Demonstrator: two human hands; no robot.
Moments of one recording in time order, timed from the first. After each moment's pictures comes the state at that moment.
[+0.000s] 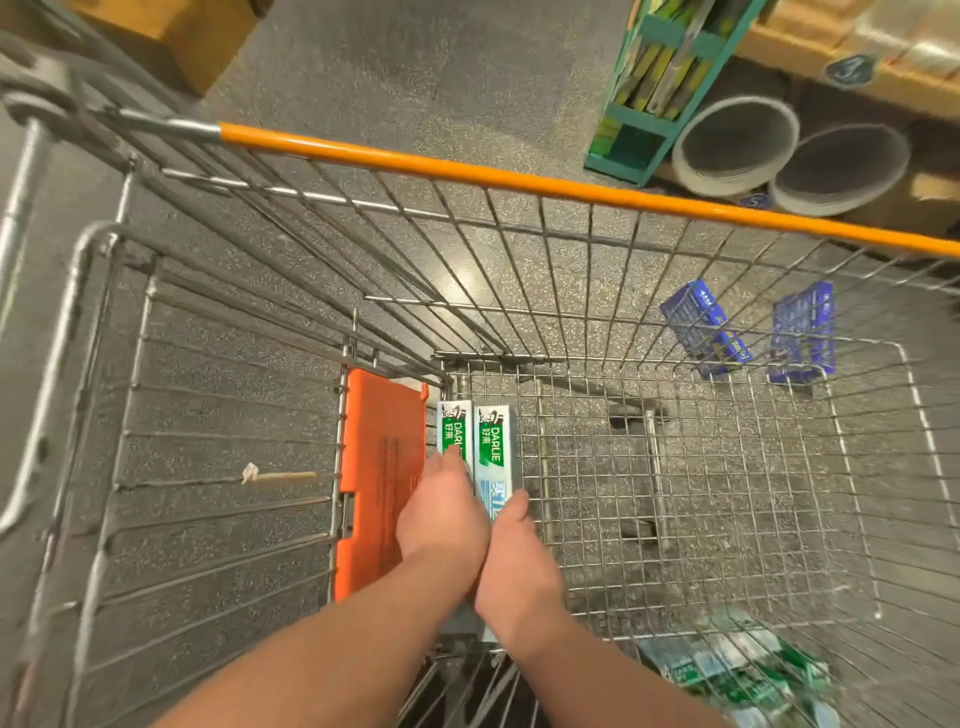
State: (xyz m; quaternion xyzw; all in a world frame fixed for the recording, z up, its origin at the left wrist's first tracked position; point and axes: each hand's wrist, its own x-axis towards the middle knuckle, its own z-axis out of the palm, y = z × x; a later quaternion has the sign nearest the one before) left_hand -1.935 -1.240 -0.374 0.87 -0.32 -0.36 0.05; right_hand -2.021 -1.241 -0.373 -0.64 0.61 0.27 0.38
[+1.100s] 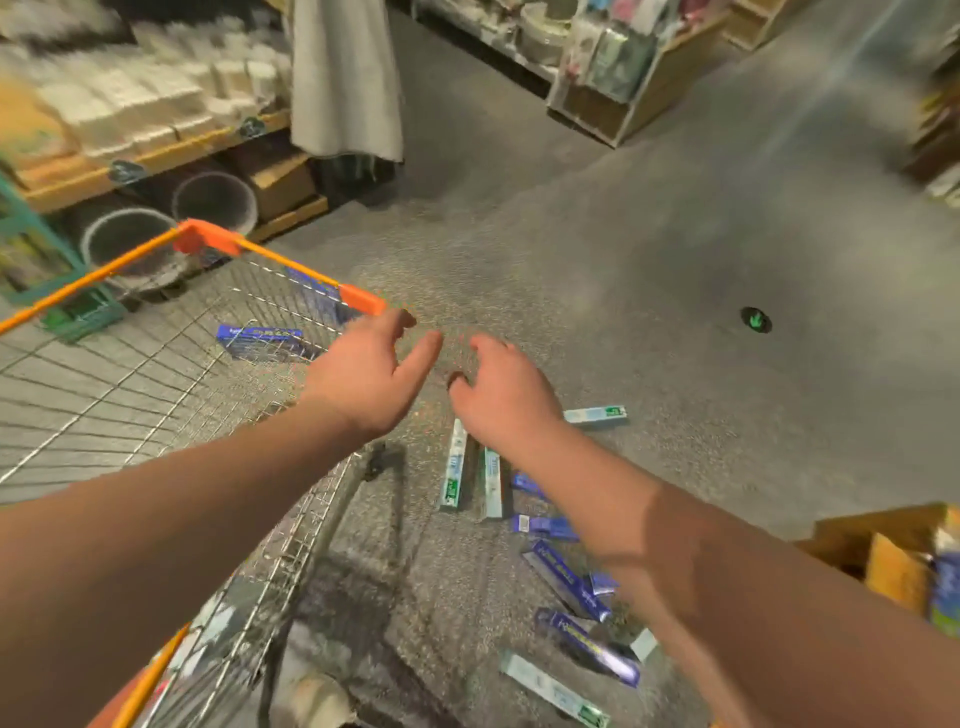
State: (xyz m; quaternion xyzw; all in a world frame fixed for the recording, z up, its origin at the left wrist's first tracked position) left_hand -2.279 -1.165 -0.067 0.40 -0.85 -0.32 0.13; right_hand -2.396 -1.059 -0.057 -0.39 0.88 -0.17 0.19
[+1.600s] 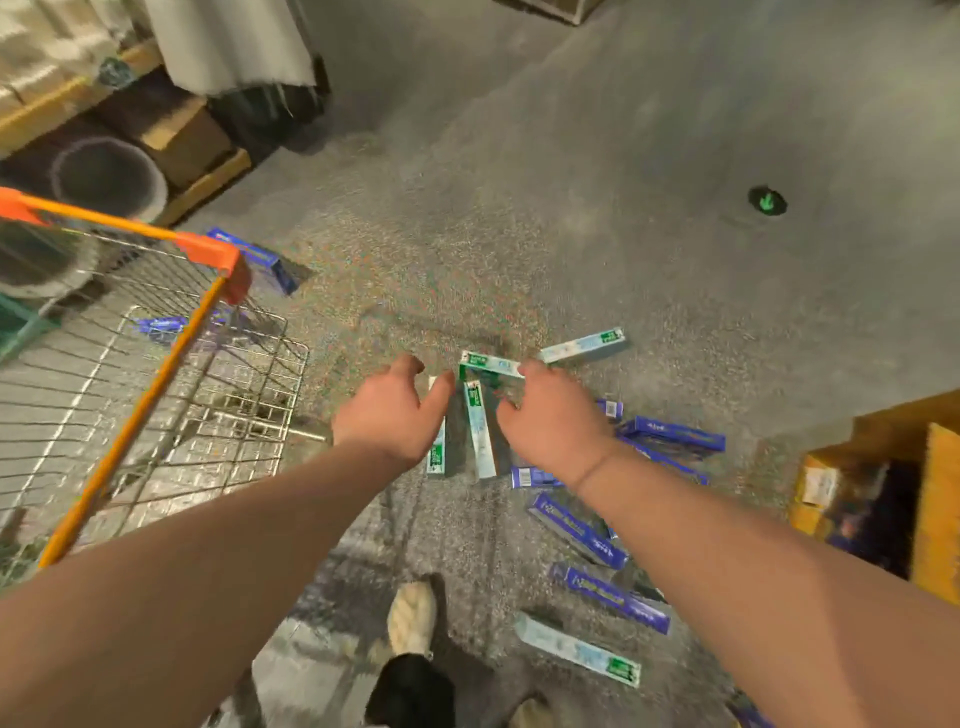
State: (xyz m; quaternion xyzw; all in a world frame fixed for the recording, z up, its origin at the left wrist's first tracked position) left_hand -2.394 -1.090 -0.244 0.42 -0.86 -0.28 -0.04; right_hand -2.511 -0.956 -0.219 -0.29 0.91 -0.12 0.26
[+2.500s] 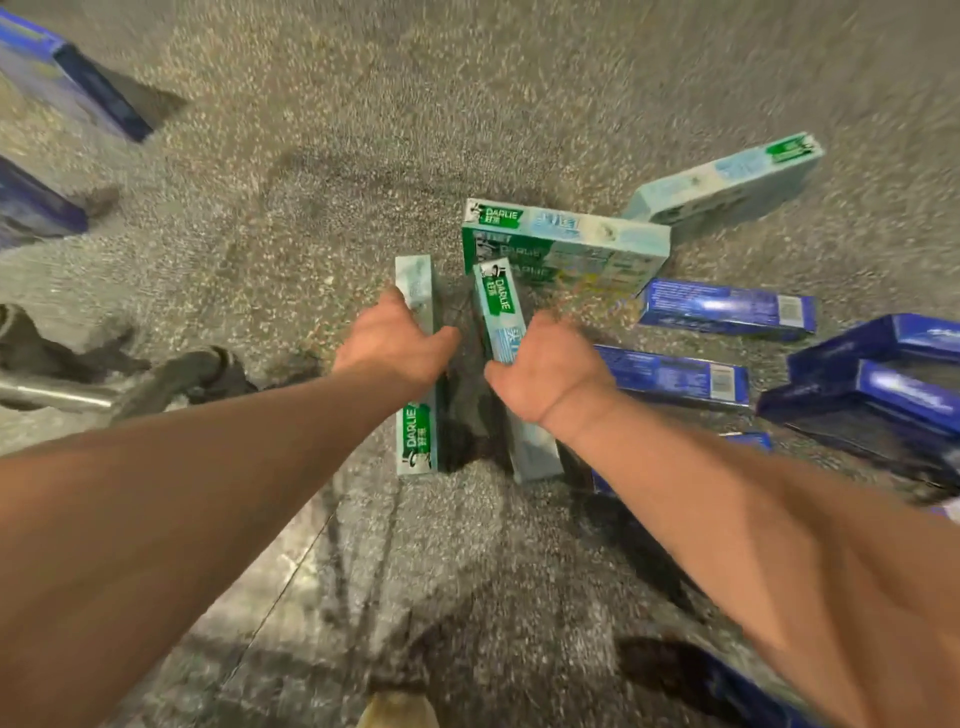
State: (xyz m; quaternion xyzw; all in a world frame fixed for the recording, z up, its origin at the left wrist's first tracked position) left_hand -2.508 -1.164 -0.783 0.49 -0.81 -0.28 -0.12; right_hand -2.593 -1.036 -0.783 -0.22 0.92 -0.13 0.29
